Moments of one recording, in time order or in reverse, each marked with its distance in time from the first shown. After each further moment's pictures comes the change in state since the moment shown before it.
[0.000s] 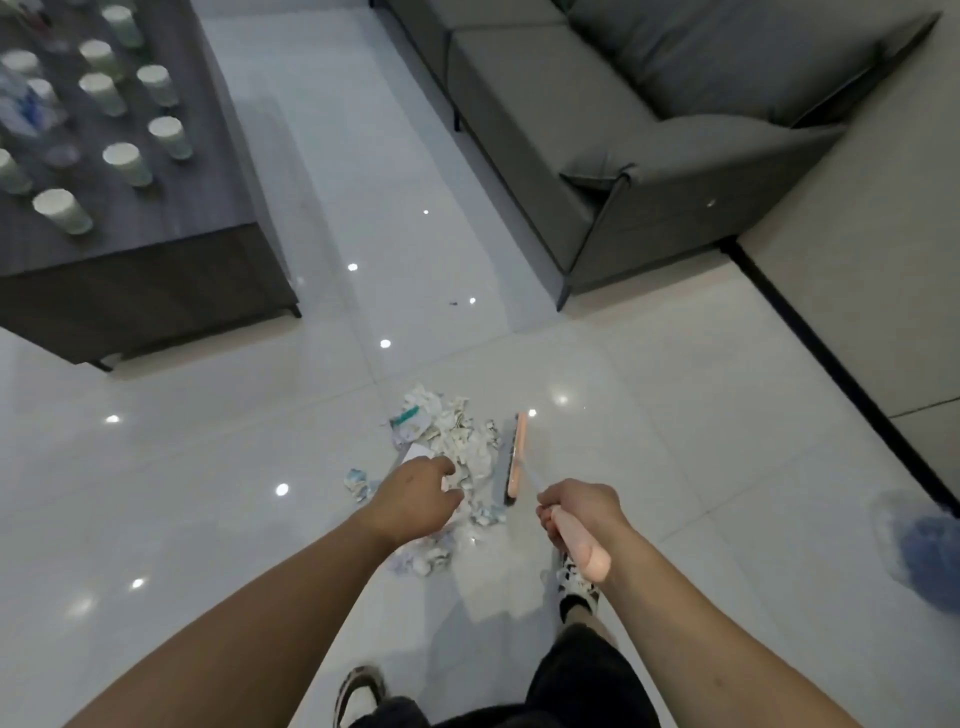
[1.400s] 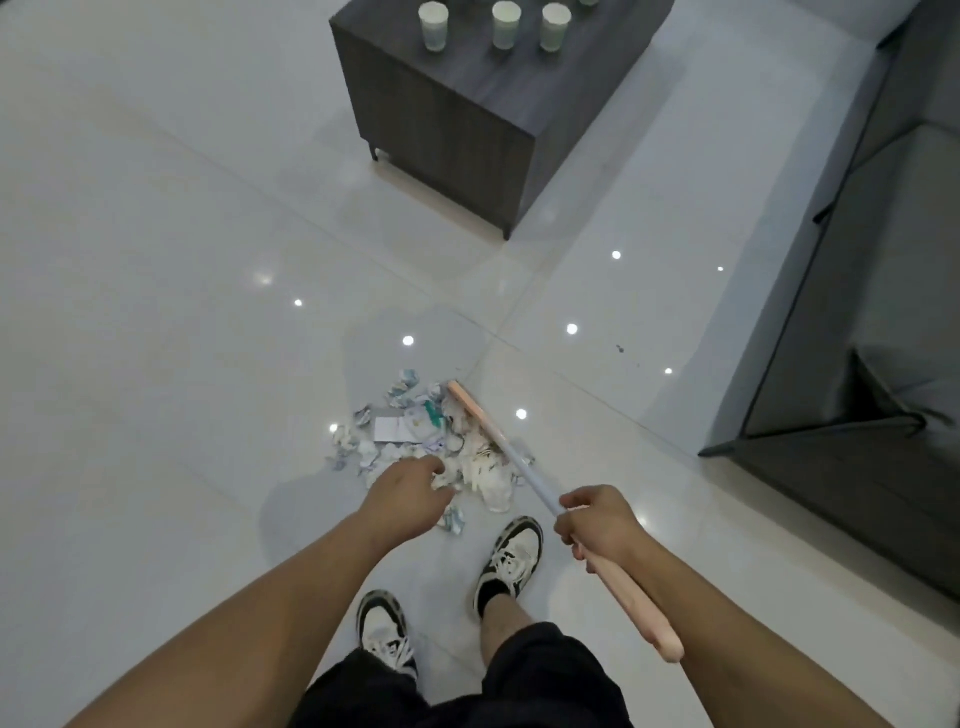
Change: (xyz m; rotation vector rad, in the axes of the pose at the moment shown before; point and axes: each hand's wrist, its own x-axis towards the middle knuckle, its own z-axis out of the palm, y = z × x) left_hand 0.083 0.110 0.082 -0.654 0.386 -0.811; right_hand 0.172 -0.215 -0.005 -1.411 -0.504 -0.348
